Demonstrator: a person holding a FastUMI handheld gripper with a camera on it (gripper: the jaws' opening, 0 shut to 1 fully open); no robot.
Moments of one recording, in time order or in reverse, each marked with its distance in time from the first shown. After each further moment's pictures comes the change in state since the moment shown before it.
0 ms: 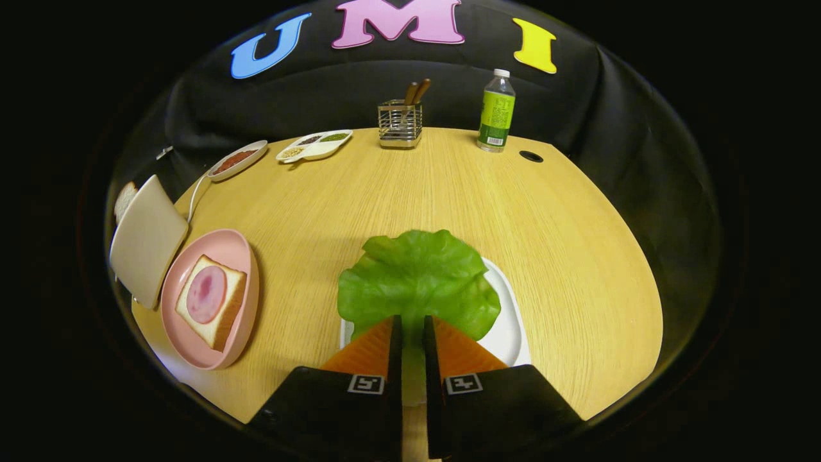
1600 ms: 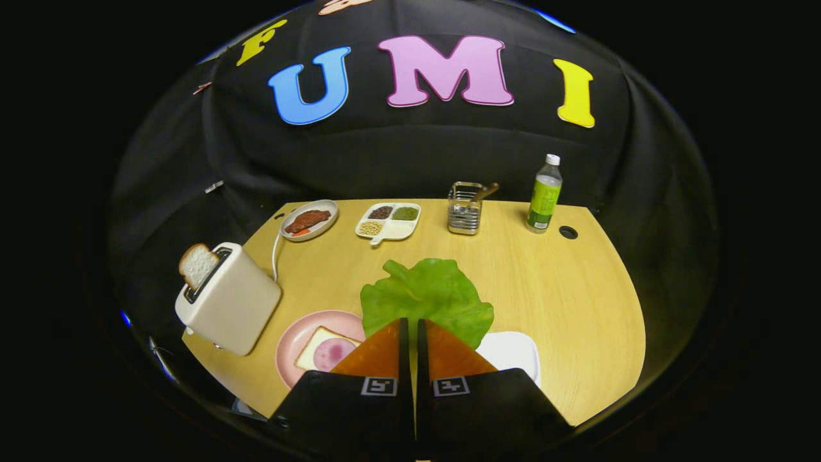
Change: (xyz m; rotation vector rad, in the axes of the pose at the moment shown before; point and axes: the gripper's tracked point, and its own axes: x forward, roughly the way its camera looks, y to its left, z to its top) arm -0.113 0.108 0.132 -0.044 -0.139 0.211
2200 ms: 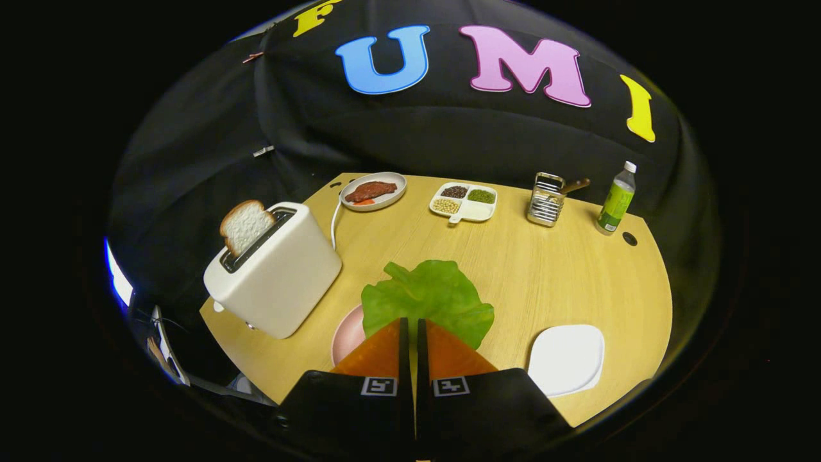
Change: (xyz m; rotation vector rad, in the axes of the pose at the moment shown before) arm 0.018 0.108 -0.048 -0.121 0.092 0.157
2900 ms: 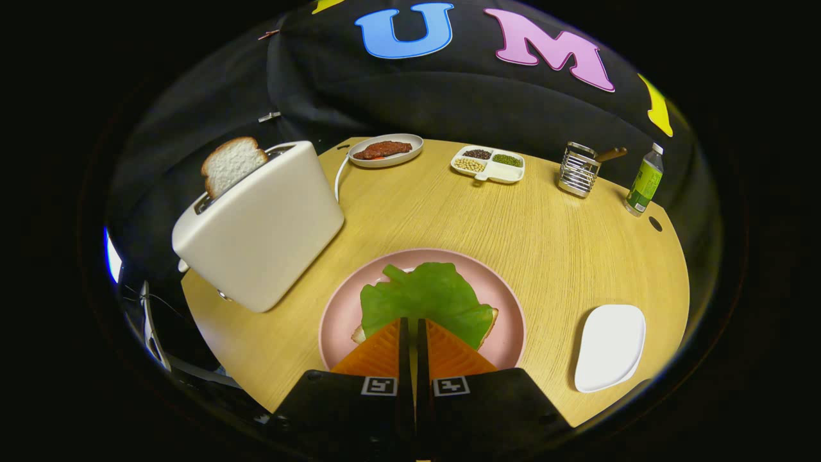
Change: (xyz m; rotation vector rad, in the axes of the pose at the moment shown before) arm 0.060 0.008 -0.066 -0.059 0.091 -0.015
